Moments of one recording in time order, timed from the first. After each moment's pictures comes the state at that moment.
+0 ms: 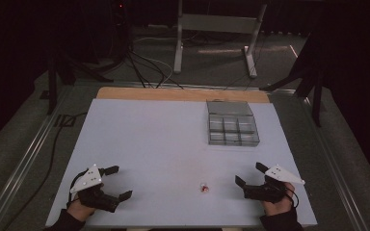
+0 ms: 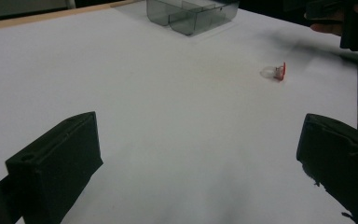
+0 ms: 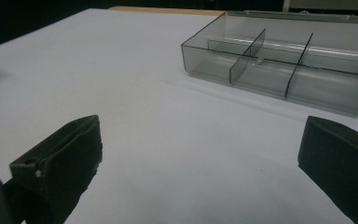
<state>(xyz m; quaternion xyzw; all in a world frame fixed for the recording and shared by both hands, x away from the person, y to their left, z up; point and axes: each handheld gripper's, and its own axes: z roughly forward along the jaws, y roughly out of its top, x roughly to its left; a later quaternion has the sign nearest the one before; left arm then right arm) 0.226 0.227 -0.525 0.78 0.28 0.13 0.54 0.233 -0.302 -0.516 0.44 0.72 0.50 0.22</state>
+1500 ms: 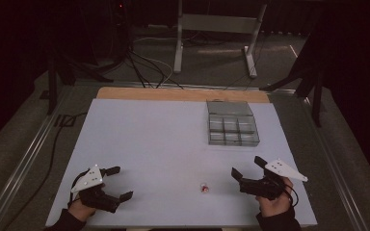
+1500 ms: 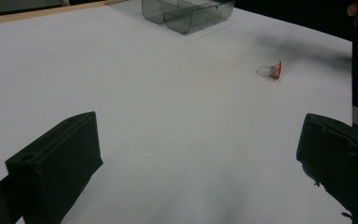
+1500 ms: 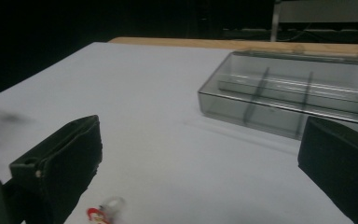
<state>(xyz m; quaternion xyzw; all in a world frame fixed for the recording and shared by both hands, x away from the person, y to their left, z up) 0.227 0.226 -0.526 0.78 0.28 0.12 0.54 0.225 -0.273 -0.470 0.46 0.69 0.52 0.23</state>
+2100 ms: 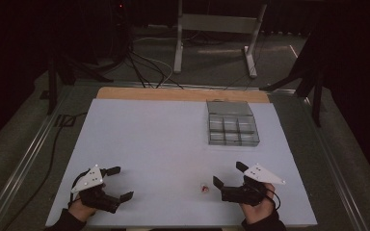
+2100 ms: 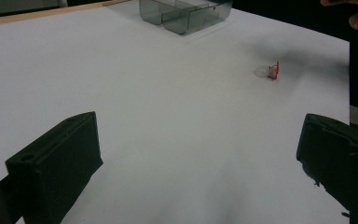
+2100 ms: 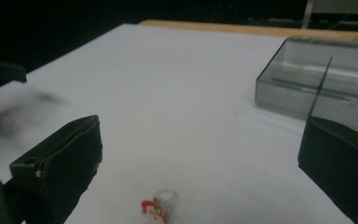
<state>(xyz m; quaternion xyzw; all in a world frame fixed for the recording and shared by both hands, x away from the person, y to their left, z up) 0.227 0.225 -0.526 0.78 0.27 0.12 0.54 0.215 -0.228 -0.478 0.43 0.72 0.51 0.20</state>
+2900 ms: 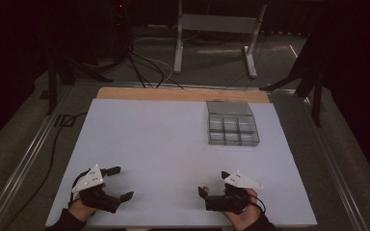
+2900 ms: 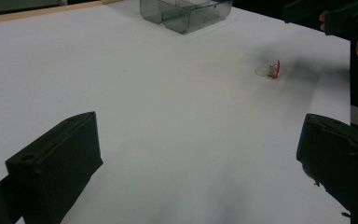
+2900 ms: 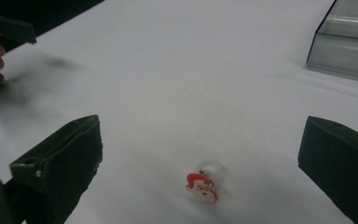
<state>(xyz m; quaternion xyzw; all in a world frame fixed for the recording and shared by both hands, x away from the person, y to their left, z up) 0.227 0.225 -0.526 0.78 0.27 0.12 0.54 0.205 -0.191 -0.500 0.44 0.75 0.47 0.17</state>
